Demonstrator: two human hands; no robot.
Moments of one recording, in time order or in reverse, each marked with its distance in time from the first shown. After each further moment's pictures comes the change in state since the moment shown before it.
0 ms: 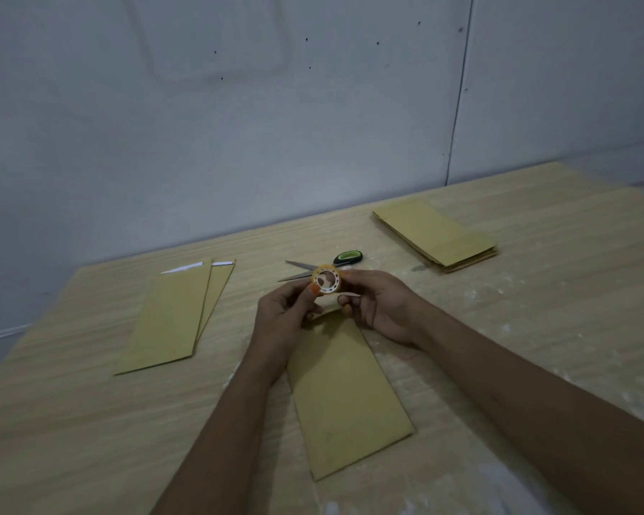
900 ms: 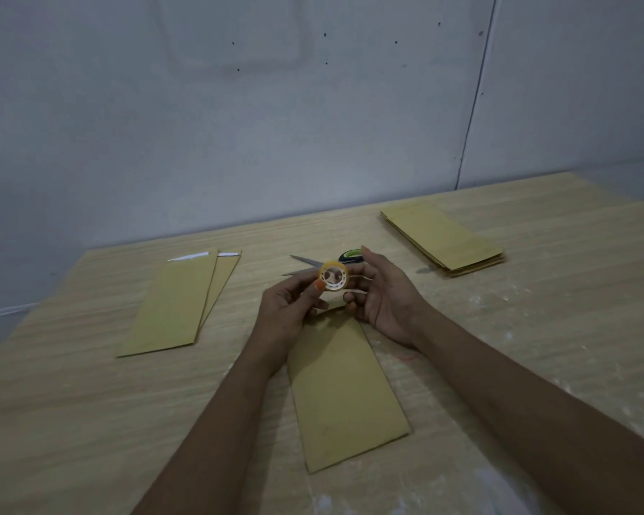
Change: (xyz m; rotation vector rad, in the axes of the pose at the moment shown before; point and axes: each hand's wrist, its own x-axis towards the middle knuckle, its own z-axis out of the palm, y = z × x) left_hand 0.004 -0.006 -0.004 -0.046 -0.041 0.006; right_hand 0.001 -0.002 -0.002 -0.008 0.006 0.007
